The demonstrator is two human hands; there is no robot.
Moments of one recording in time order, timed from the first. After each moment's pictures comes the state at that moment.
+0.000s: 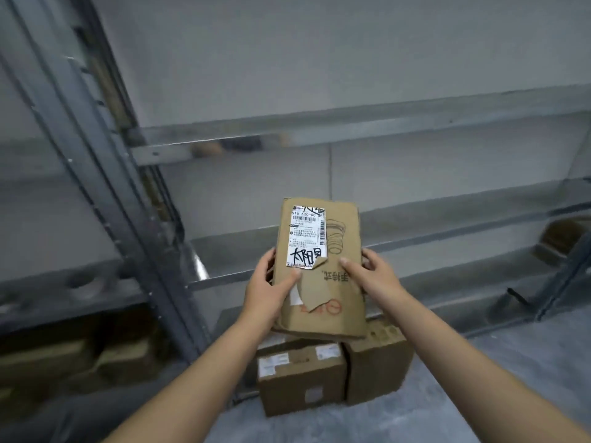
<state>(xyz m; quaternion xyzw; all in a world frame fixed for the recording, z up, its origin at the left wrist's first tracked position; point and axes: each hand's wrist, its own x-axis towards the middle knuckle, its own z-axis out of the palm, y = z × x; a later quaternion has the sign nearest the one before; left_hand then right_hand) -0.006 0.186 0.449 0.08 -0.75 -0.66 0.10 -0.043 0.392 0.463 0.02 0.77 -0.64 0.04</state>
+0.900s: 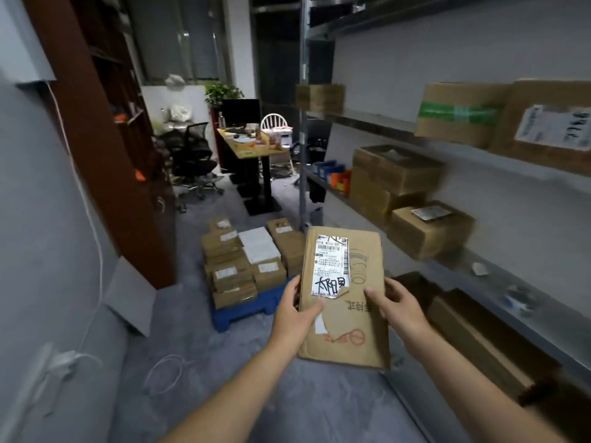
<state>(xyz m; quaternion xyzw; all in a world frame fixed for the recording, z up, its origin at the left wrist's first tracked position) 0.546 -0.347 0.437 0.53 -0.51 -0.47 0.49 0.342 -0.336 0.465 -0.45 0.63 -0.48 0.41</state>
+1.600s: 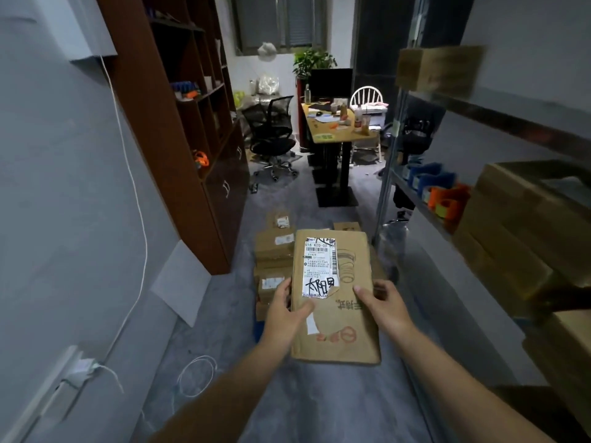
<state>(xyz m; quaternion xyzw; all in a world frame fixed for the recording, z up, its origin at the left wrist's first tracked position) 0.609 -0.681 0.410 0.64 -0.37 -0.42 0.53 0.420 -0.760 0.405 -0.53 0.57 -0.39 0.49</state>
